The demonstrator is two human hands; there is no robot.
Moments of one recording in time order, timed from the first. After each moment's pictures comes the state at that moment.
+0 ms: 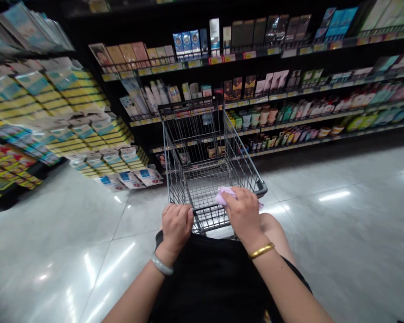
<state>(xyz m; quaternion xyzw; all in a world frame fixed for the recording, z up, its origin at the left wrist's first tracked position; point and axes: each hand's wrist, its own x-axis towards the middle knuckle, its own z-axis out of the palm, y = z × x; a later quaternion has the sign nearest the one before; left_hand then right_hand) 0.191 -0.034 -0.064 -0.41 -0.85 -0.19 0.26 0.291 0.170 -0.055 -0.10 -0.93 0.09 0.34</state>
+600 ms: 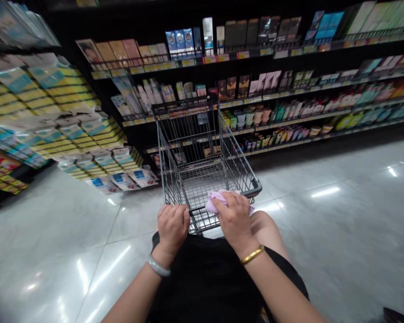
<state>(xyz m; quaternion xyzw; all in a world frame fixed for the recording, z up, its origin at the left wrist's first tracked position) 0.191 -0.032 -0.066 -0.40 -0.85 -0.19 0.27 0.299 0.153 -0.060 -0.09 -0.93 0.08 0.36</state>
